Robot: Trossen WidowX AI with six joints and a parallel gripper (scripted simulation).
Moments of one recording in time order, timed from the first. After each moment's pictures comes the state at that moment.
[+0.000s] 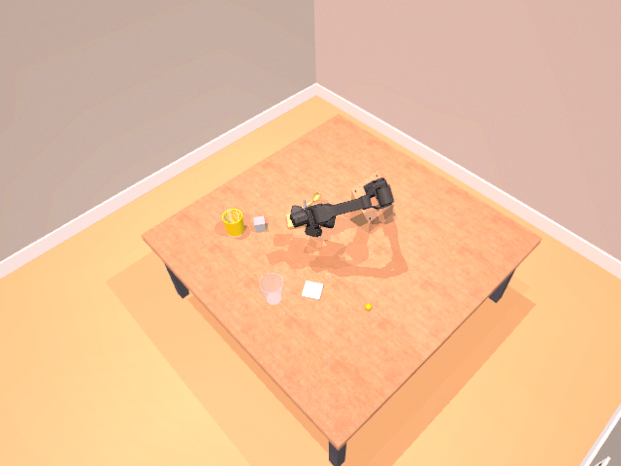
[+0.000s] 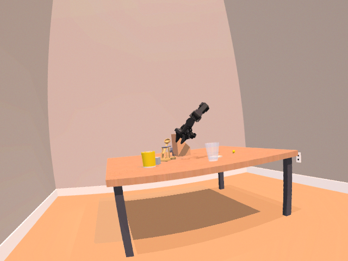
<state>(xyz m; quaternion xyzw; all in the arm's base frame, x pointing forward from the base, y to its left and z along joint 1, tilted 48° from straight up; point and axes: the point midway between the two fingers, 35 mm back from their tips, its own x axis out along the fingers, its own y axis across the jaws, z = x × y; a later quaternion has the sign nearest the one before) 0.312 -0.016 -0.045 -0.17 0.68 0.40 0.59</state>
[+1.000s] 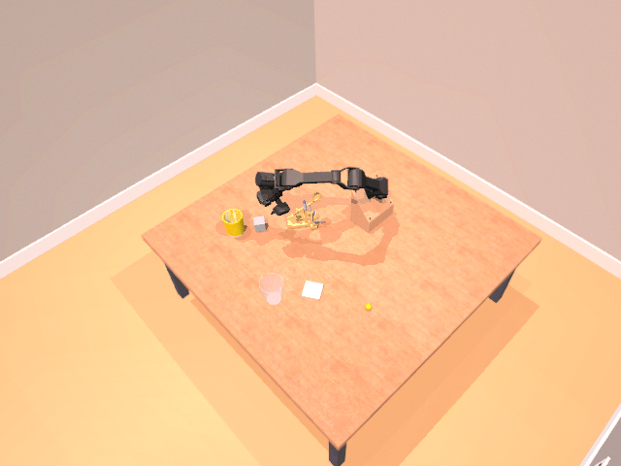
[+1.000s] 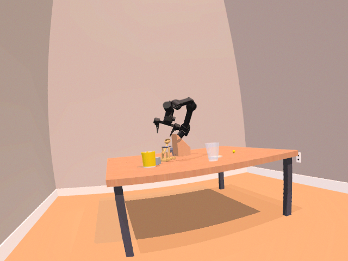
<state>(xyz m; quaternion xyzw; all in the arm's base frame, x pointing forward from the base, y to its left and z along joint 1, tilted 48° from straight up) 0.432 -0.163 -0.095 0.20 0.61 0.11 0.76</state>
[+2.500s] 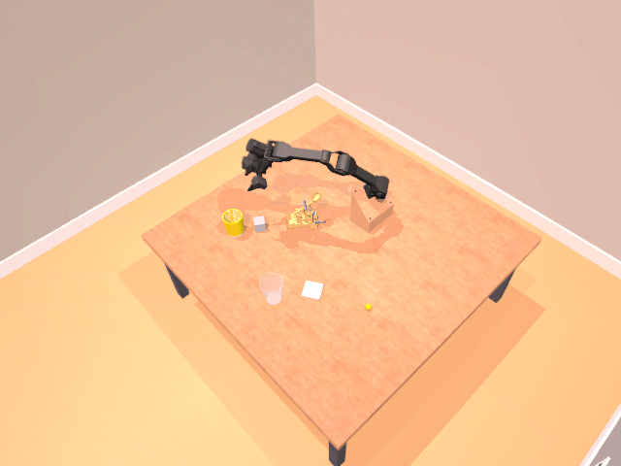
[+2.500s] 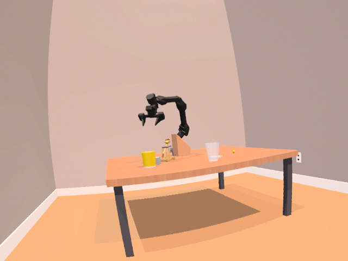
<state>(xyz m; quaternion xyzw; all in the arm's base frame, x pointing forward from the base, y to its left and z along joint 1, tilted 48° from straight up) 0.447 -0.284 -0.120 0.41 0.49 -0.03 0.77</state>
